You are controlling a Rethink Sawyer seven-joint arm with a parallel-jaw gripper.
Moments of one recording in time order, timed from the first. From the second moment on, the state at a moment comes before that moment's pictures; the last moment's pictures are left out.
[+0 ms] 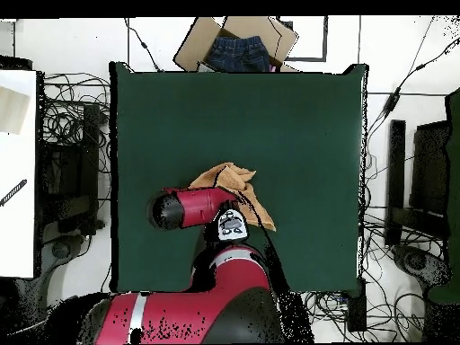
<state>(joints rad) -0.04 -0.42 0.07 1.70 -0.16 0.25 2.03</state>
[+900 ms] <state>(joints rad) -0.05 -0.41 0.07 1.70 -0.12 0.25 2.03</state>
